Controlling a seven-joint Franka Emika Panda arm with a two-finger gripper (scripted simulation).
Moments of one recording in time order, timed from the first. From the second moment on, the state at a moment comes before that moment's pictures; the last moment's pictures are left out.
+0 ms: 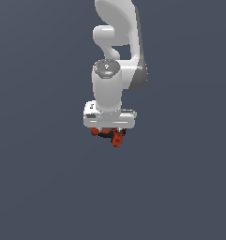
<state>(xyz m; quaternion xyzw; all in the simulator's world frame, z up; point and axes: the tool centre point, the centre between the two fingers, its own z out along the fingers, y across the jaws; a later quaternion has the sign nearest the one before) 0.003 -0.012 0.161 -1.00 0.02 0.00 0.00</state>
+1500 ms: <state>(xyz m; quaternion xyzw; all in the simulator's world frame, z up) -0.094 0.058 0.065 -0.98 0.19 0.04 -0.02</state>
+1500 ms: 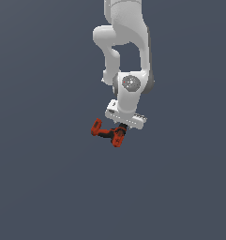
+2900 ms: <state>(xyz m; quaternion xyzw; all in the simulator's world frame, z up) -0.111 0.064 0.027 -0.98 0.22 0.04 -0.03</state>
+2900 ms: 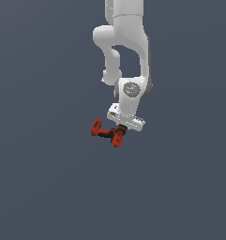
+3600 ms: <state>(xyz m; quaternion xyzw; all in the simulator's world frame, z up) -0.126 0.077 0.030 -0.97 0.22 0.04 -0.03</state>
